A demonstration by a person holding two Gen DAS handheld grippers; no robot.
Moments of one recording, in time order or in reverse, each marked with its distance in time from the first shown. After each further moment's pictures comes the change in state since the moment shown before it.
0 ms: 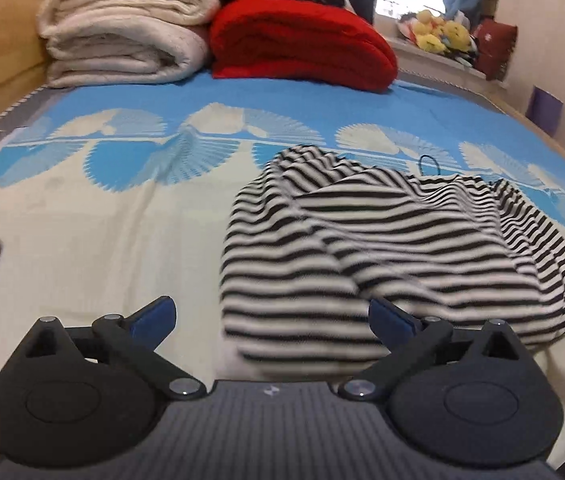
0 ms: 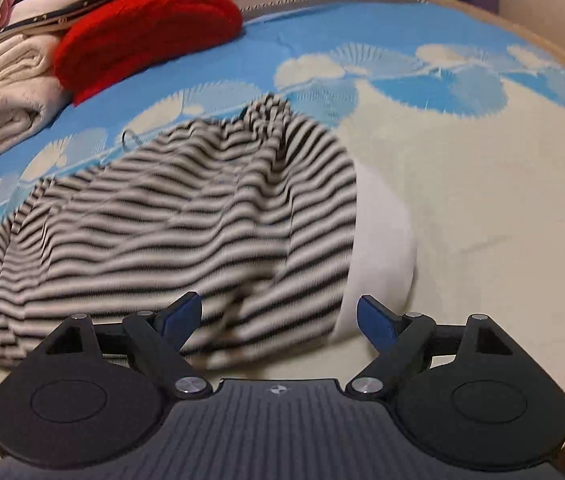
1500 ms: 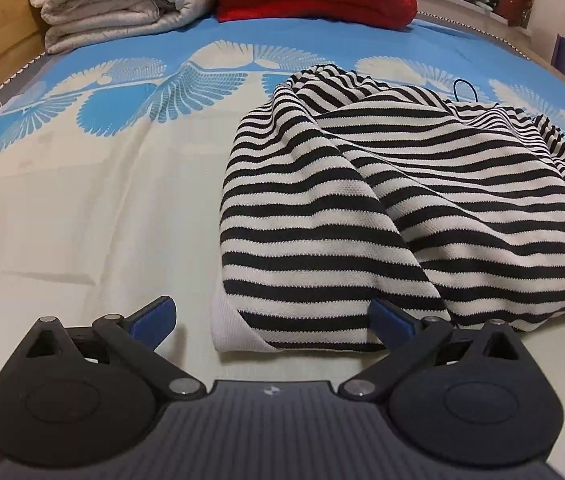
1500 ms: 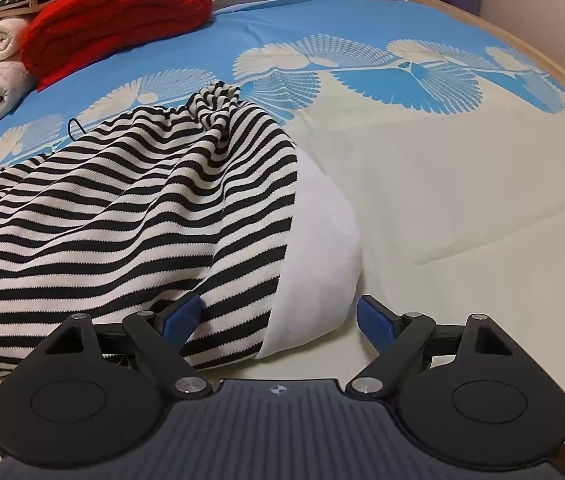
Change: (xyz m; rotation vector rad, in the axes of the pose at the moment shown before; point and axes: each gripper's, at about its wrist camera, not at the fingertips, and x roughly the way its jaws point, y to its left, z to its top) left arm 0.059 -0.006 -0.015 0.046 0.161 0.067; right arm 0.025 -0.024 0.014 -0.018 0.015 -0.119
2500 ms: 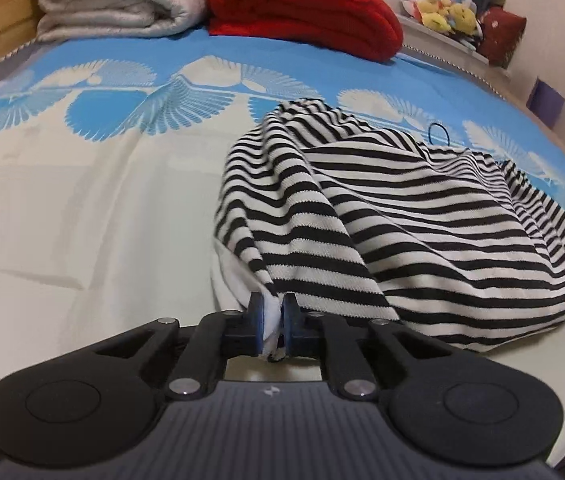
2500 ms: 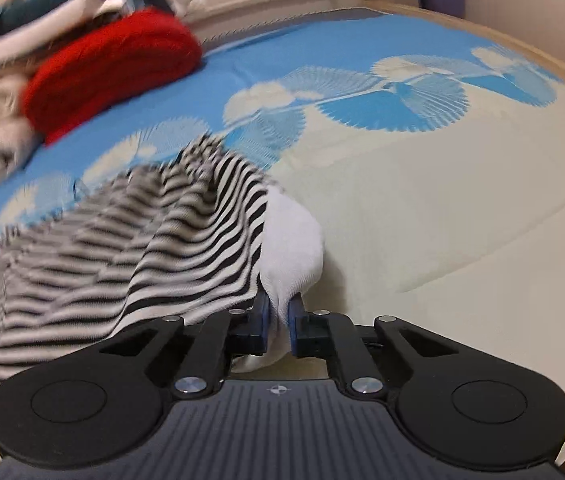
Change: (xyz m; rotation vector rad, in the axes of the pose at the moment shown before) left arm -0.020 0.025 0.006 -0.085 -0.046 -0.137; right arm -0.020 -0.052 0.010 0.167 -0.110 0.111
